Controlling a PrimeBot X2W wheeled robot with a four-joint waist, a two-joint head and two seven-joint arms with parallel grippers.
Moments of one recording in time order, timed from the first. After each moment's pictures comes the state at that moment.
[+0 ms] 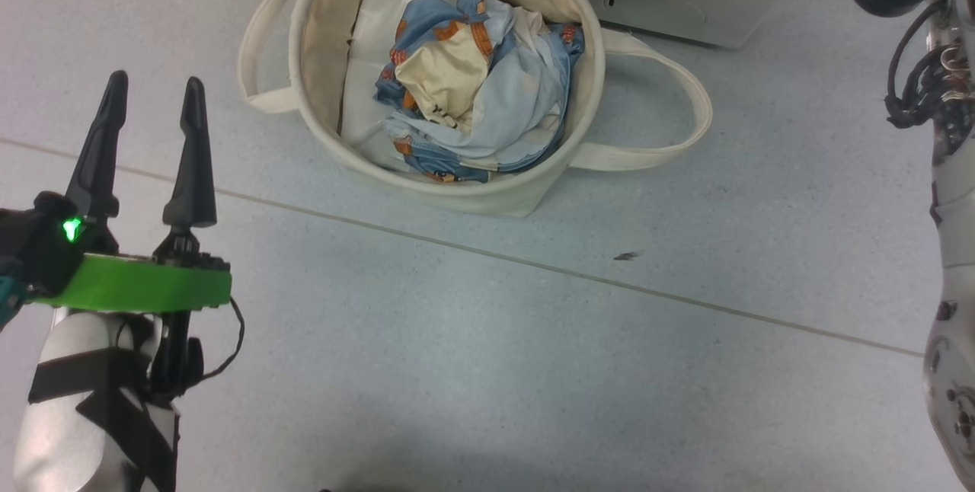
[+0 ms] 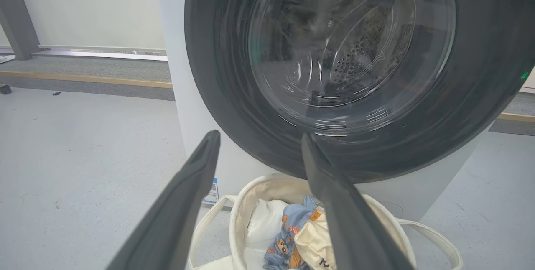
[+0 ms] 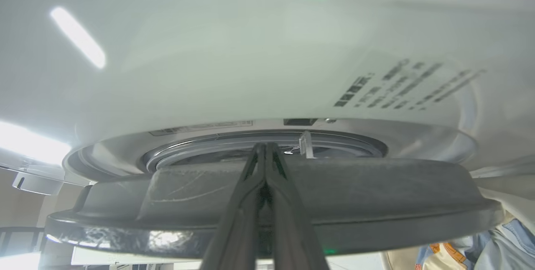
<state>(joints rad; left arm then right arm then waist) -0.47 0.16 0.07 0.19 -0.24 -0.13 -0.26 -1.19 -0.19 0.01 0.66 1.51 0.13 0.39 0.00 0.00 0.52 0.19</state>
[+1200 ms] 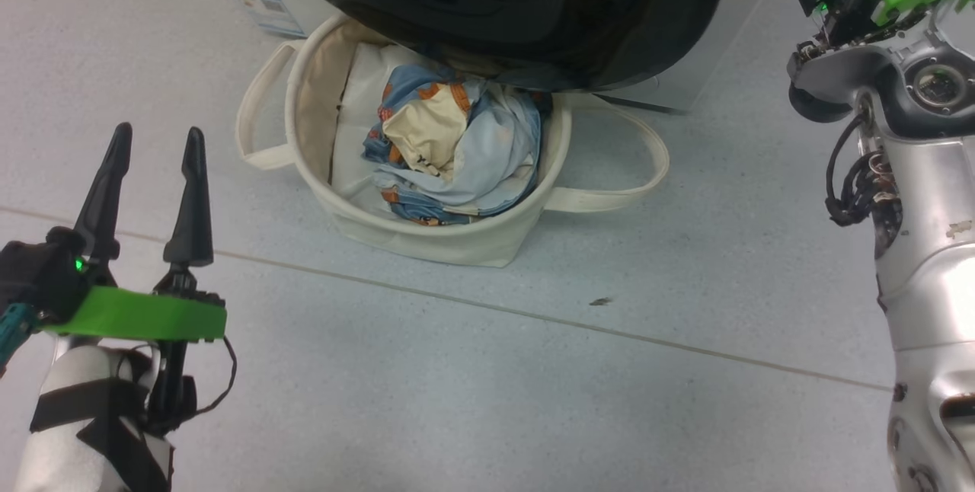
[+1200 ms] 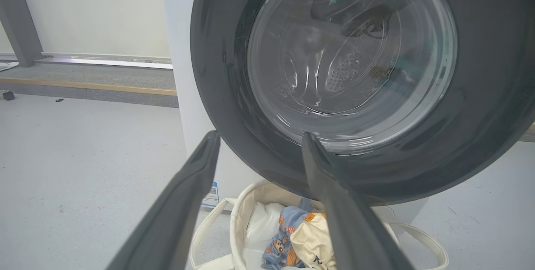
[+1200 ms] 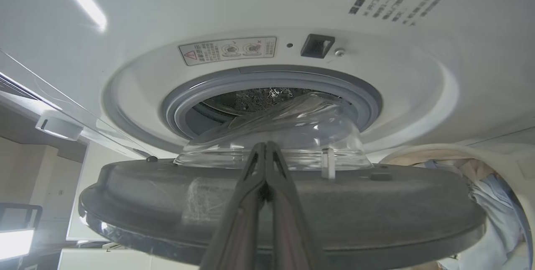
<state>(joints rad) -0.41 0.18 0.08 0.25 -0.23 -0.13 -0.26 -0.97 -0.16 0.04 0.55 1.51 0.13 0.42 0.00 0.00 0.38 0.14</state>
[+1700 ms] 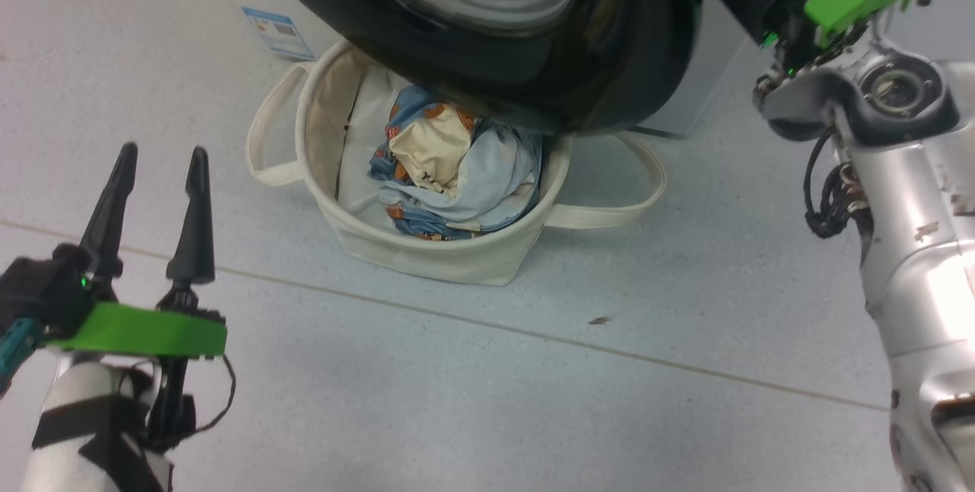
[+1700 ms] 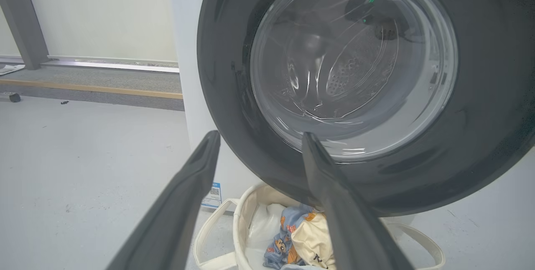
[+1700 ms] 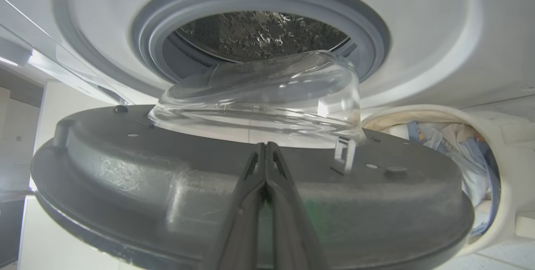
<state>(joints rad) -0.39 0.17 0.08 0.26 -0.22 -0.13 -0.26 -1.01 -0.17 0.15 0.63 1.46 0.13 0.53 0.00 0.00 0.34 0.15</state>
